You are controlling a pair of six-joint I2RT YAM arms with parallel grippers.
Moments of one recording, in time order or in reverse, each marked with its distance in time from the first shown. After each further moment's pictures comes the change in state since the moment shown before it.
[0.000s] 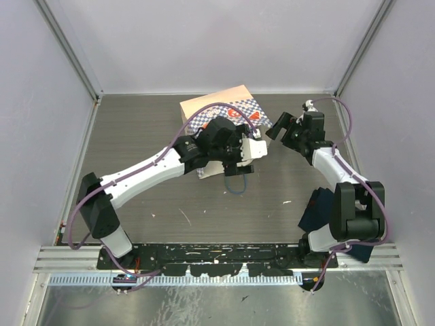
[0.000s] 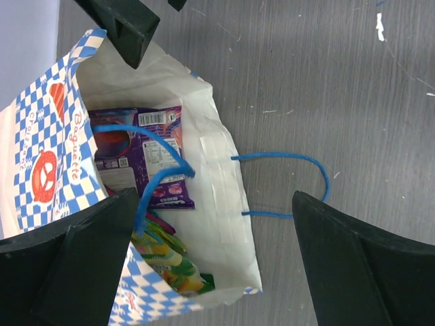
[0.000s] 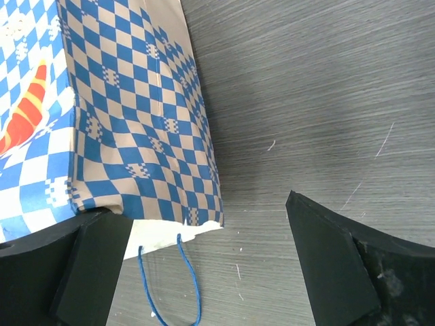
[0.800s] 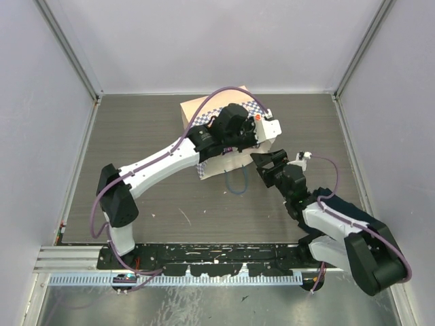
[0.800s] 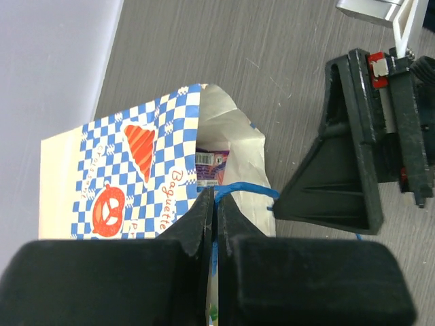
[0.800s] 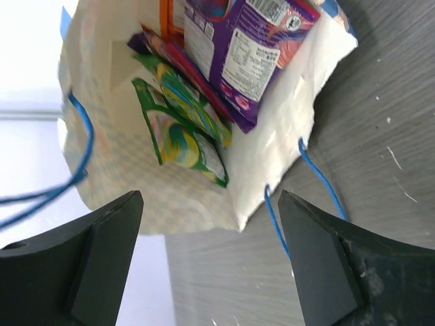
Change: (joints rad) left arm -0.001 0.199 0.255 0.060 -0.051 -0.071; right arm 0.364 -0.445 -0.678 0.535 0.315 0.746
